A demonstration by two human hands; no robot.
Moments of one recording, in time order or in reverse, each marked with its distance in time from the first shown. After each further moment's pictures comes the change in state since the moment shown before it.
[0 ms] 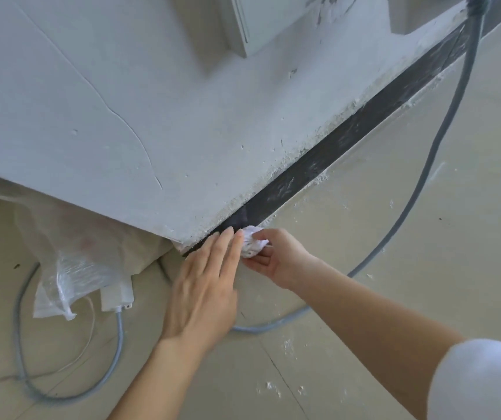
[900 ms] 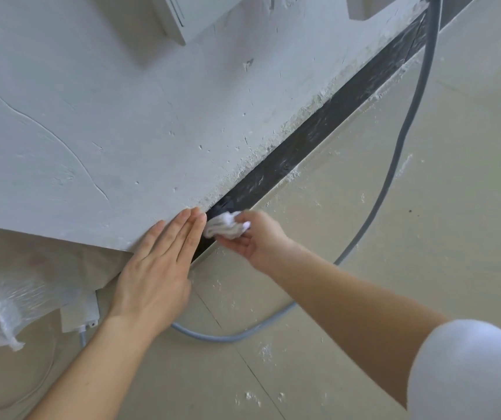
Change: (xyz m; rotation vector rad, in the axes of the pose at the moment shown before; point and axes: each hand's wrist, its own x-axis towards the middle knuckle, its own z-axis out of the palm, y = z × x) left_hand 0.037 -0.037 0.012 0.272 0.039 0.213; right_hand 0.023 -0.025 -0.007 0.143 0.003 -0.058
